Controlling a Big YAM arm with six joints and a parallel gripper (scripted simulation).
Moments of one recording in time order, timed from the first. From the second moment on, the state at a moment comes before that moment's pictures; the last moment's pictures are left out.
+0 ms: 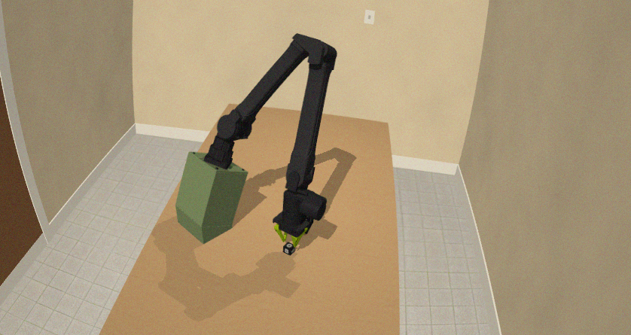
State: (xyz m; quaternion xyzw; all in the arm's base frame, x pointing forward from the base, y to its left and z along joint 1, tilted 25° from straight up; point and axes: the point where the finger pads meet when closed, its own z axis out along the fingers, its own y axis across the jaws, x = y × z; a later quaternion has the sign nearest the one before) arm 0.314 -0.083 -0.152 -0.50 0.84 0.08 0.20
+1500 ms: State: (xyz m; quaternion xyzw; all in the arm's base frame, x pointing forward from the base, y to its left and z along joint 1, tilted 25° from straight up) arm 0.313 -0.083 -0.152 -0.50 0.84 0.08 0.20
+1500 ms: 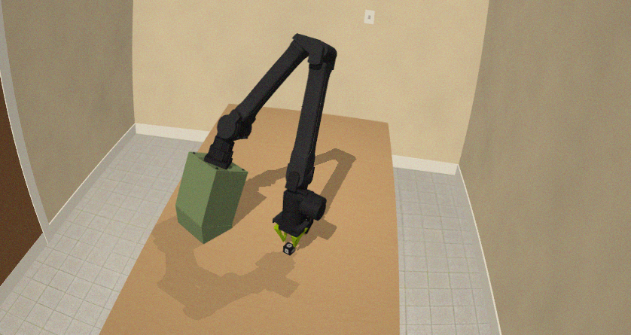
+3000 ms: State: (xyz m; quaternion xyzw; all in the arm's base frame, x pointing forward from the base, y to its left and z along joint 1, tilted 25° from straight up) arm 0.320 -0.070 -0.185 -0.50 0.84 0.08 0.20
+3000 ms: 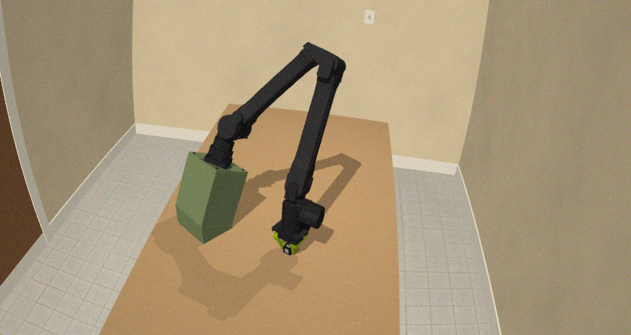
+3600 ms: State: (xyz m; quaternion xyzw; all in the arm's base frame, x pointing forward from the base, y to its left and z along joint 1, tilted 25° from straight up) arm 0.321 -0.070 -0.185 -0.50 0.84 0.08 0.20
